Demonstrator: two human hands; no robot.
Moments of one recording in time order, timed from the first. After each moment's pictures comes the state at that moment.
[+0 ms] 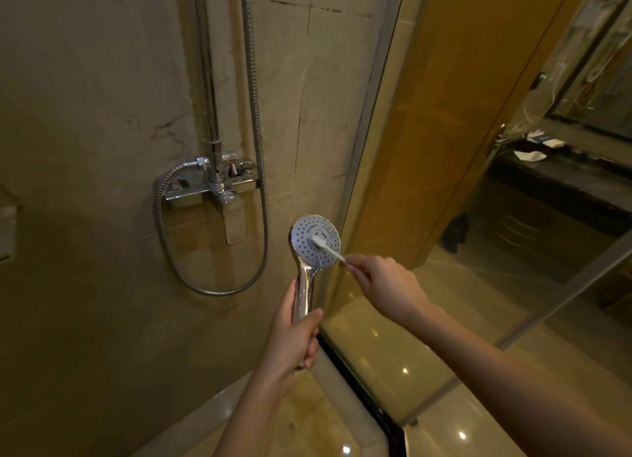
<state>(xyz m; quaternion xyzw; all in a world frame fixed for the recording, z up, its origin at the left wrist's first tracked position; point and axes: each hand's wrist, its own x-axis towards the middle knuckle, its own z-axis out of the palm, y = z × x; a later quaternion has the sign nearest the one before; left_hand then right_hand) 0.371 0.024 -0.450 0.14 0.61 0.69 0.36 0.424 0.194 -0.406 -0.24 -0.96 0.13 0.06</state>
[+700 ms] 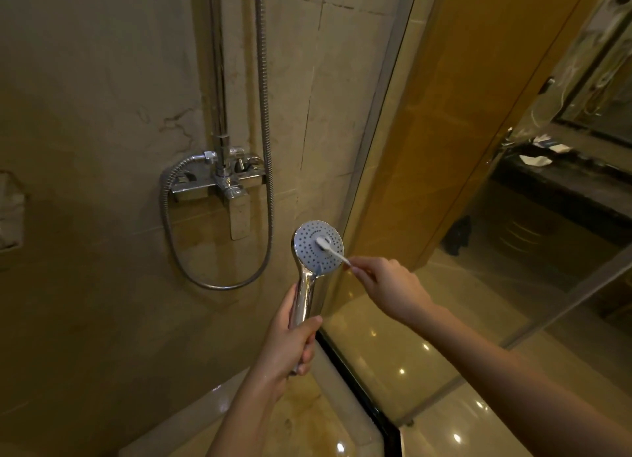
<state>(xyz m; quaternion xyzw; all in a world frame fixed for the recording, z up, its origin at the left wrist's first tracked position) 0.370 0.011 -0.457 0.13 0.60 0.69 0.38 0.424 0.194 -0.407 -0.23 -0.96 0.16 0.04</state>
